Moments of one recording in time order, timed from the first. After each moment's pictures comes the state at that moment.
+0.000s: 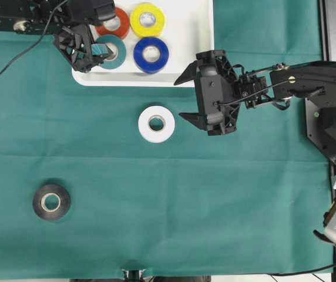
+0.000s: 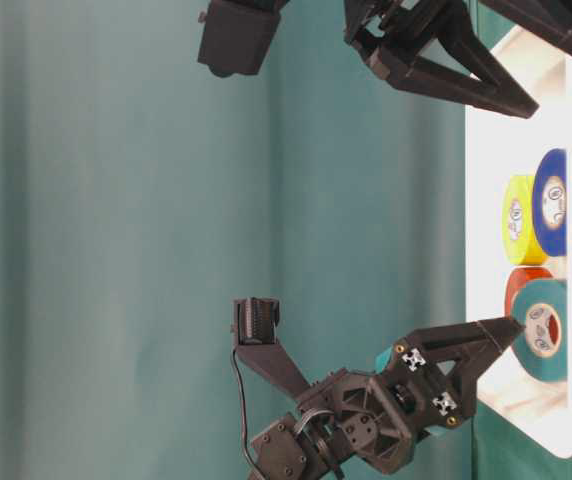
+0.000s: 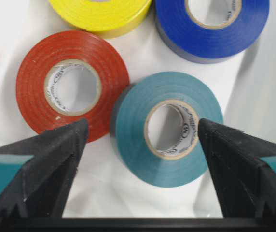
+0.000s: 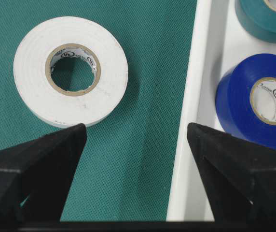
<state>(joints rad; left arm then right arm) 0.36 0.06 0.61 -0.02 0.21 0.03 -0.07 -0.12 0.89 -0.51 -0.04 0.35</state>
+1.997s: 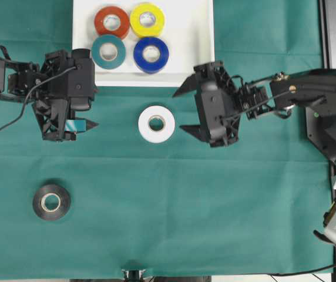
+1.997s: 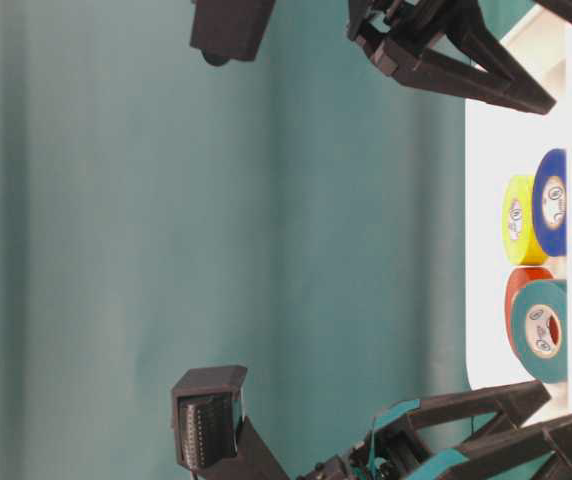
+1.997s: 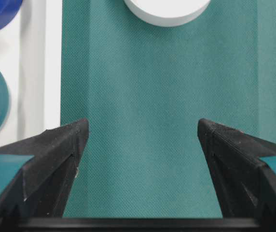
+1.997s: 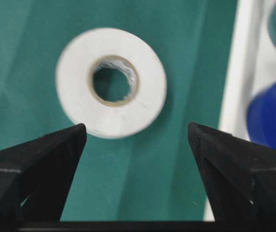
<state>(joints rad) 0.02 -0.10 0.77 -0.02 0.17 0.03 0.00 -0.11 0.89 -0.51 -0.06 0.35</state>
